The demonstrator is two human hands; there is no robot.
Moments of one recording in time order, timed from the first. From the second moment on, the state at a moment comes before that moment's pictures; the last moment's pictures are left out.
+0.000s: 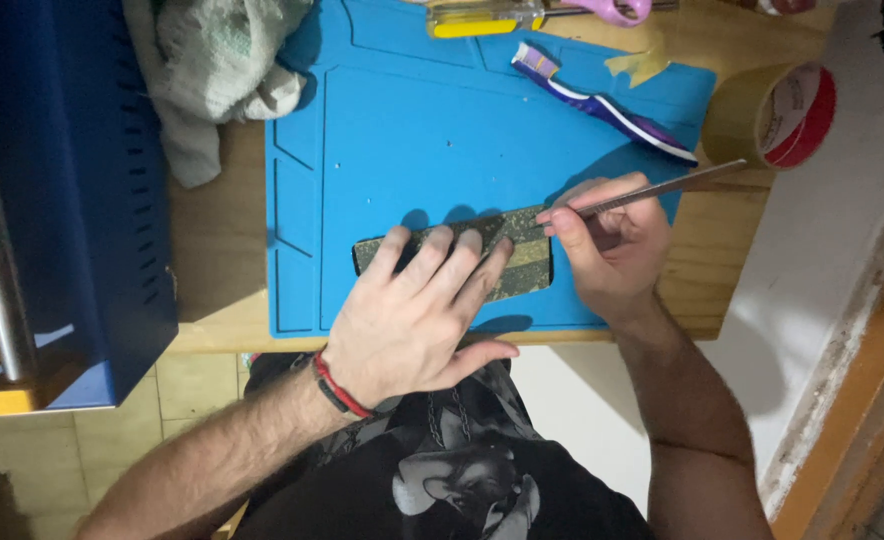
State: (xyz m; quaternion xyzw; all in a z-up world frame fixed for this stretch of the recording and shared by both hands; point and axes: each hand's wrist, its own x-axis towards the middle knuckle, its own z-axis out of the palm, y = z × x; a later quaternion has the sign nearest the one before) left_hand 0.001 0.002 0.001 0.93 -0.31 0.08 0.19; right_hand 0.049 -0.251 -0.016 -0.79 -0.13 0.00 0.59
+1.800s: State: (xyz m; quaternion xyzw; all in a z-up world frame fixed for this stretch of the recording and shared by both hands) left_hand -0.014 0.014 0.001 0.93 -0.24 0.12 0.23; right_hand 0.068 -0.218 -0.012 -0.76 -0.19 0.06 0.61
